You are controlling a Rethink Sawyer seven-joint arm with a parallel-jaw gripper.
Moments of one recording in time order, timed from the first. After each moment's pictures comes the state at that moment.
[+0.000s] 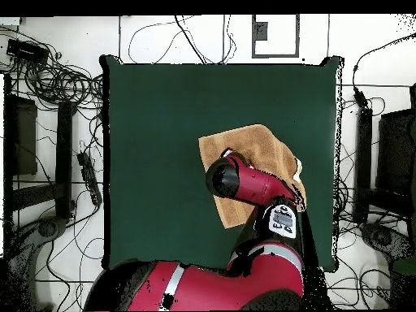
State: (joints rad) arm -0.08 -0.31 -0.24 1.56 0.11 0.10 2.08
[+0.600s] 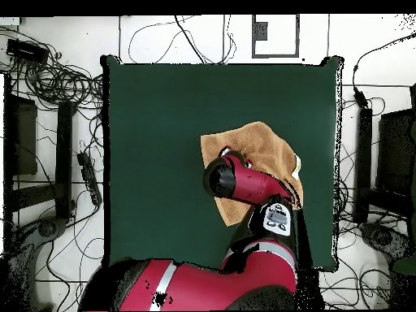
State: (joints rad) arm -0.05 -0.29 -0.26 1.55 0.11 0.06 2.08
